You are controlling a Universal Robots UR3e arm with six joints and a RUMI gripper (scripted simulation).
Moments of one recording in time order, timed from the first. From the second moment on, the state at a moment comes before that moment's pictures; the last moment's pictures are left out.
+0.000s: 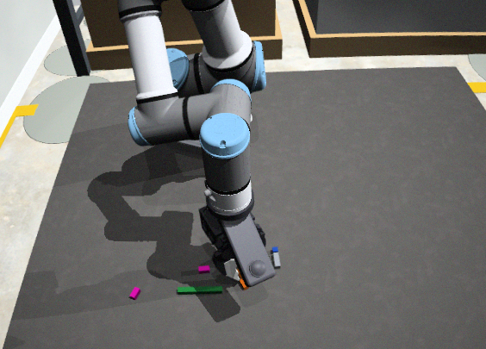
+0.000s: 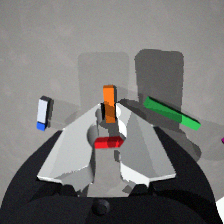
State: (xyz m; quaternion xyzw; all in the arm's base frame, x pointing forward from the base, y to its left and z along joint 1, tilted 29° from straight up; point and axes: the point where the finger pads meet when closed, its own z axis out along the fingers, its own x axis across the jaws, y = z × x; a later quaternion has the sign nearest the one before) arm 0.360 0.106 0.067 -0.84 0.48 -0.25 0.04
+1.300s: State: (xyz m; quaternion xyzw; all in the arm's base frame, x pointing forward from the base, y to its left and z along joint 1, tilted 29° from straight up) arm 0.319 0.121 0.147 -0.84 0.47 -0.25 0.04
